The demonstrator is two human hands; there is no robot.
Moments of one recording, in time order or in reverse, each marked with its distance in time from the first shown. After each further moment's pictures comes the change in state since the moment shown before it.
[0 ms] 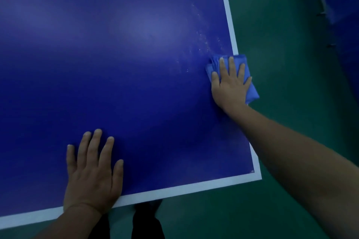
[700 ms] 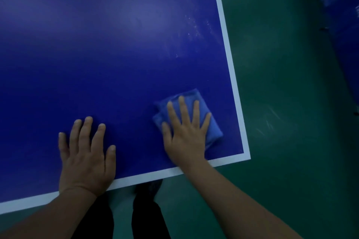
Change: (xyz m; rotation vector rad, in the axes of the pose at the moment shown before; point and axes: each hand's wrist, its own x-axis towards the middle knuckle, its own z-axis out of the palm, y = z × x) left_hand -0.001 0.002 0.000 -0.008 -0.014 -0.023; right_hand -0.193 -0.041 0.045 -0.031 0.014 -0.248
